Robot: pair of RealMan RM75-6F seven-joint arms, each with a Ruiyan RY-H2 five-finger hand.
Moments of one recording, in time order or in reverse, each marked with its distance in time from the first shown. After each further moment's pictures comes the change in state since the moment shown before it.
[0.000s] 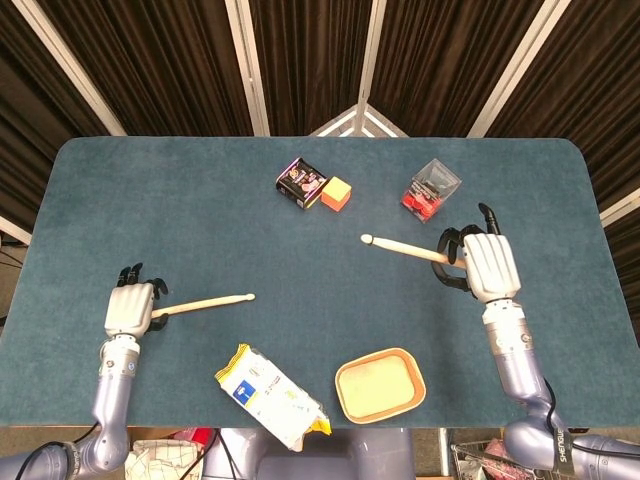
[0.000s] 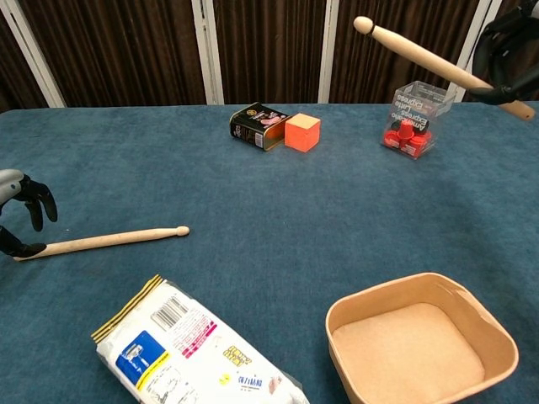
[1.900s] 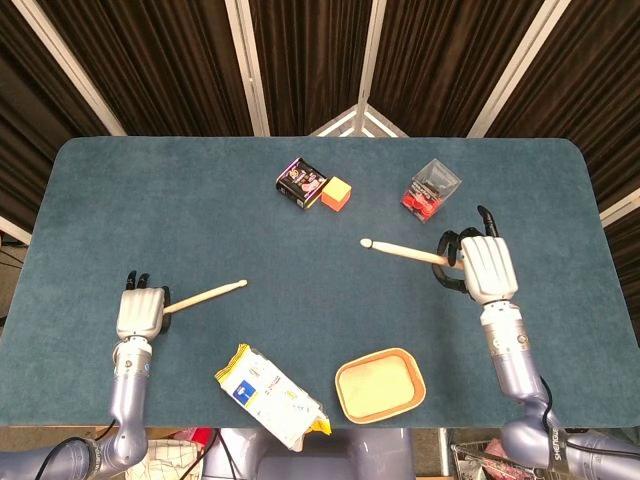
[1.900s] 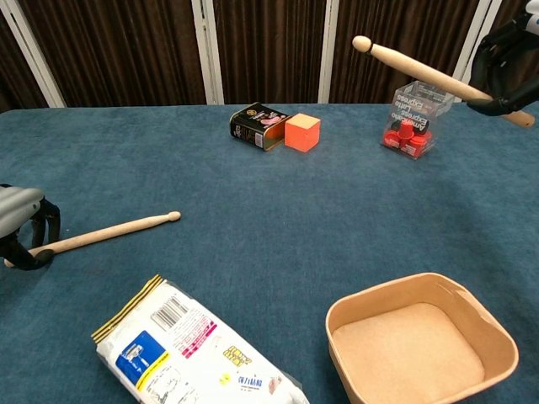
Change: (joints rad) left arm -0.044 -0.083 0.013 0.055 -0.098 0.029 0.213; right arm 0.002 -0.022 -0.022 0.030 -0.008 0.017 -0.023
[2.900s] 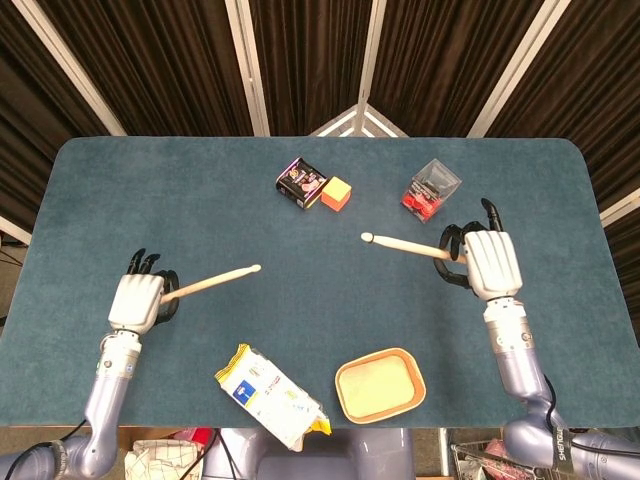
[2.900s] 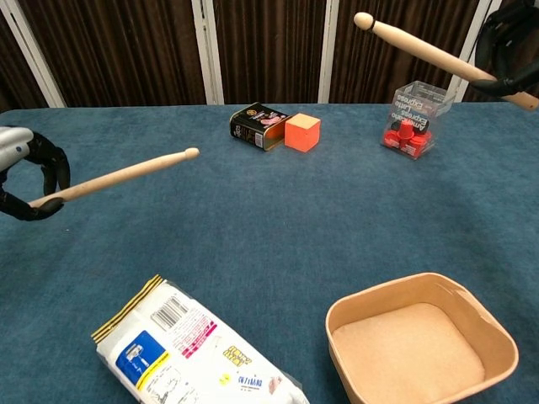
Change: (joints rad) left arm 0.034 0.172 0.041 -0.080 0.413 0.008 -0.382; right arm 0.009 0.023 0.024 -0.018 0.000 0.003 -0.004
